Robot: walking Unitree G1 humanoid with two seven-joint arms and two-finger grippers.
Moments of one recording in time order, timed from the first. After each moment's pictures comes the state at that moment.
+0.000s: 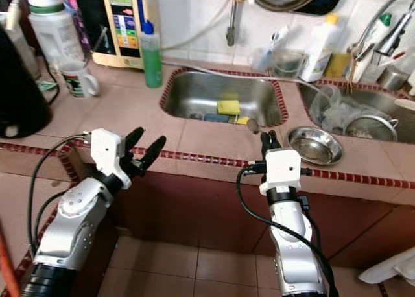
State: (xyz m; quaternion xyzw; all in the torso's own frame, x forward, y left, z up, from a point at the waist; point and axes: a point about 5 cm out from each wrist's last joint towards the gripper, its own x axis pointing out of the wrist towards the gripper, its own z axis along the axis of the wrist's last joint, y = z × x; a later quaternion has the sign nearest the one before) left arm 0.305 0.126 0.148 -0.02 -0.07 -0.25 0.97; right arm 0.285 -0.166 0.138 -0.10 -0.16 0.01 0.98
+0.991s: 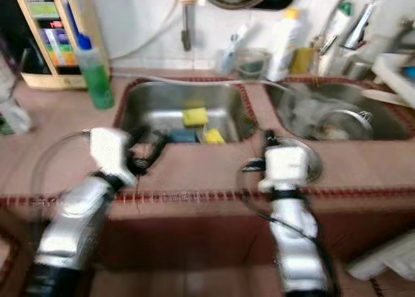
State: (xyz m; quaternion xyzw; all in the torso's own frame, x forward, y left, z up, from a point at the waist) left arm 0.301 0.107 0.151 -0.02 -0.08 -0.29 0.95; right arm 0.288 -0.175 0.140 -0.09 -0.15 -0.01 0.98
